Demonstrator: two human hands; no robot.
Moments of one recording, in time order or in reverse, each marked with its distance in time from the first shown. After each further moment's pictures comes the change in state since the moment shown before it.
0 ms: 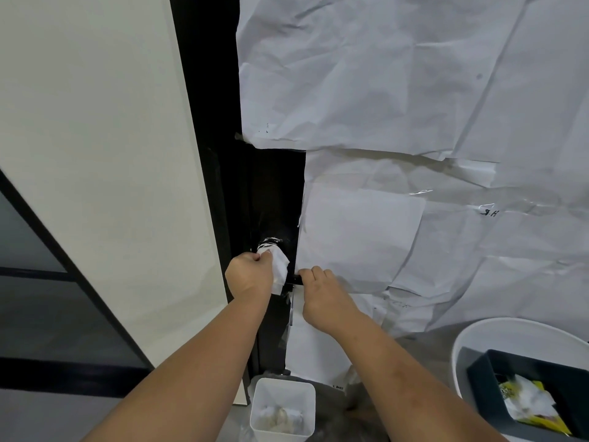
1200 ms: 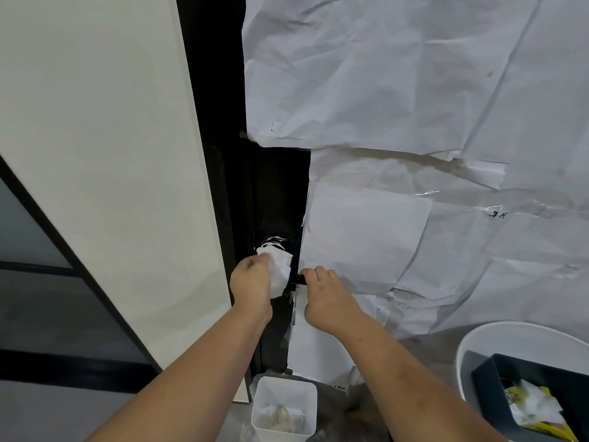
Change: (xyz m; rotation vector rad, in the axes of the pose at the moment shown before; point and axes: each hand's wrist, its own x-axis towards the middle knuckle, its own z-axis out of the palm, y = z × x) left_hand -0.011 -0.010 -0.005 -0.473 -0.134 -0.211; right_hand 0.002 0.002 0.002 0.026 -0.027 0.008
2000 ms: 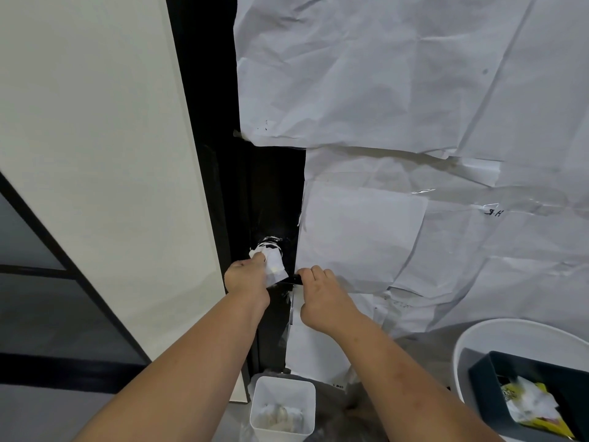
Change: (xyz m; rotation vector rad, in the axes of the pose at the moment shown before) left_hand 0.013 0.009 0.012 0.017 0.182 -0.113; right_hand 0.000 0.000 0.001 0.004 0.015 -0.004
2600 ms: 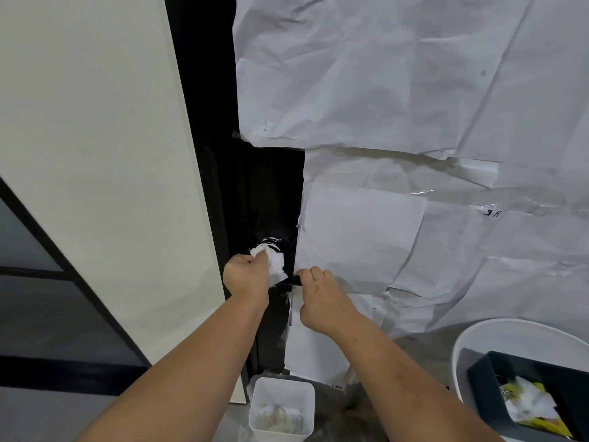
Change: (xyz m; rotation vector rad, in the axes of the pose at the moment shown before) left_hand 0.000 -0.003 0.000 0.197 0.008 0.251; right_hand 0.000 -0.001 0.000 -0.006 -0.013 0.012
